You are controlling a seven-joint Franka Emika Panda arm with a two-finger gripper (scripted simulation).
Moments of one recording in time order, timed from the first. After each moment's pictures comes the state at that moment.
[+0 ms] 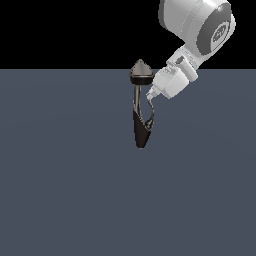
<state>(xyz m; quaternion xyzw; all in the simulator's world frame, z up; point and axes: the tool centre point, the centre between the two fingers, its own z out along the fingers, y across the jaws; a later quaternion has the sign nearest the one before) 0.057 -0.075 0.197 -0.67 0.64 0.26 0.27</state>
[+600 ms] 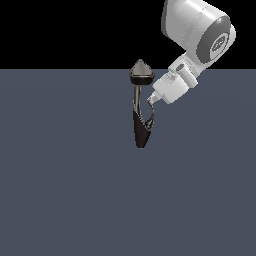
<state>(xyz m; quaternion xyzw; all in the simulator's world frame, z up) 0.062 -0.082 0.178 -0.65 0.66 0.27 0.28</state>
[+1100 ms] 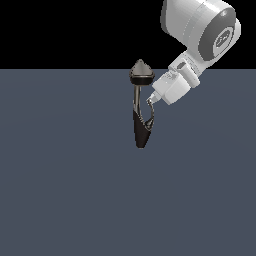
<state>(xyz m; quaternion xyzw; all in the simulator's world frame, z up) 0.039 -0.076 0.183 -0.65 0.66 0.26 0.28</state>
